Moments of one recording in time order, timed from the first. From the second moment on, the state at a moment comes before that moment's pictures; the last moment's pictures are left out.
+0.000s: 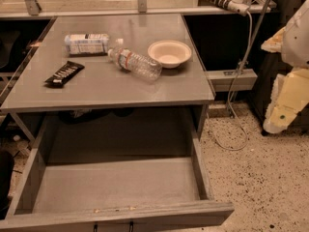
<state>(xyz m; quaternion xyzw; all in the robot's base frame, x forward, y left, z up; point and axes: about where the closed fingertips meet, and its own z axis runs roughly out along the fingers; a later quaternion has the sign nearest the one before) 0.438 -0.217 0.976 -0.60 0.78 -0.03 0.16</state>
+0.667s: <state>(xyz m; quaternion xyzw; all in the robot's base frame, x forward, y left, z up) 0.457 -0.179 0.992 -0.61 0.77 -0.04 0.16</state>
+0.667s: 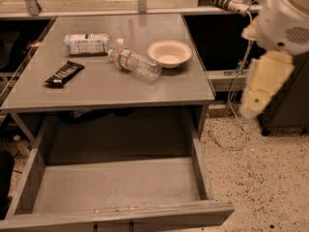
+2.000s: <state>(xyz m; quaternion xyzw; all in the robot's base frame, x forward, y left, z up) 0.506 -0.081 1.016 -0.62 0.75 -0.03 0.20</state>
